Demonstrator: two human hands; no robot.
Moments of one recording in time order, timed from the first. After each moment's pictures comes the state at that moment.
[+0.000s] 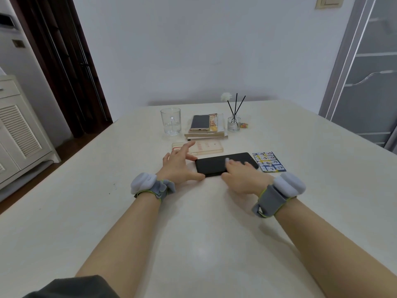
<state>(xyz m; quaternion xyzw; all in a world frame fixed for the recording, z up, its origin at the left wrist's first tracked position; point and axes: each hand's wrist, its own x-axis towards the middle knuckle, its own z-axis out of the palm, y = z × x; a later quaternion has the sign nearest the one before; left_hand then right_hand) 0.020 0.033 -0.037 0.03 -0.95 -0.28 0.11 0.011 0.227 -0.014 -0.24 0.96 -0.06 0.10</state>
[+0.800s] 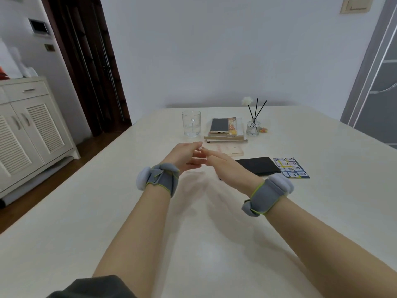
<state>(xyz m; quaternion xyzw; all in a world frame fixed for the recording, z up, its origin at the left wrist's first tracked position) 0.038 0.011 0.003 0.14 -0.71 -0.69 0.05 0.042 0.157 0.007 -0.32 0.79 -0.51 0.15</state>
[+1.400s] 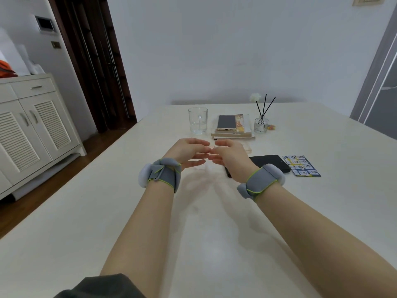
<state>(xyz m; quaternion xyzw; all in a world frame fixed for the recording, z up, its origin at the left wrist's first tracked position) 0.046 -0.006 0.007 0.14 -0.73 -0.67 0.04 0.019 0.131 0.003 -0.12 0.70 -0.69 0.14</state>
